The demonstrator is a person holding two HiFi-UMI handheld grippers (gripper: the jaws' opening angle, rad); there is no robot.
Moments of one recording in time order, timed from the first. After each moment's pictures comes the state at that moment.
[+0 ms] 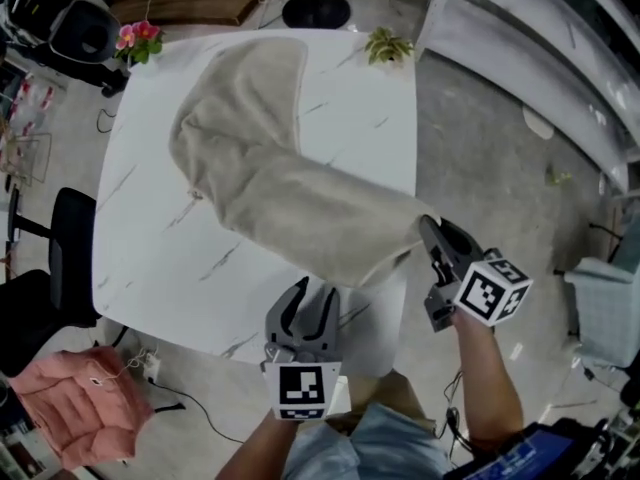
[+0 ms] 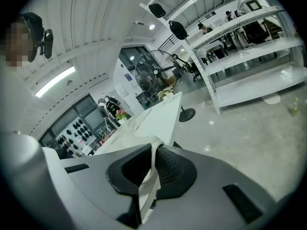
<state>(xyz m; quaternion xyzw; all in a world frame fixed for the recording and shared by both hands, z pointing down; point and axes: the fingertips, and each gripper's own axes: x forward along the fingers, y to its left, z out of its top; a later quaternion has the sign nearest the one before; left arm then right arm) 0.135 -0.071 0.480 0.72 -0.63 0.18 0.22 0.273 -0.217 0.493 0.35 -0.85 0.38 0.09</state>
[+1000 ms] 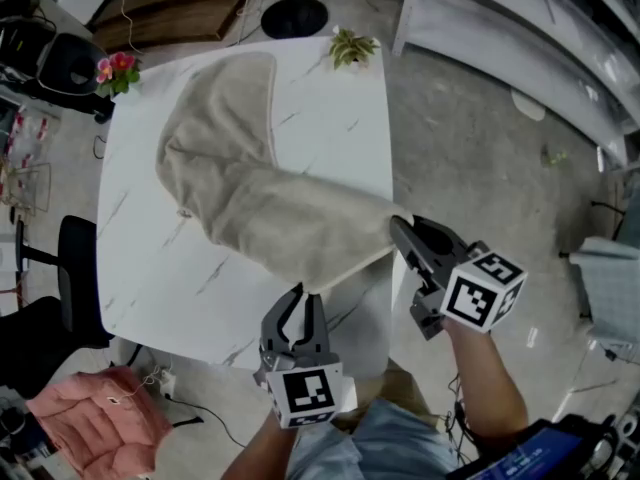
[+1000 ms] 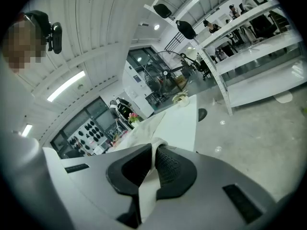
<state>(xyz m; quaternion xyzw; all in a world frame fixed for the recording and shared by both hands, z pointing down) 0.142 -0.085 0.463 0.71 -0.63 0.28 0.16 0.249 -0.208 0.448 0.29 -0.87 0.38 0.07</state>
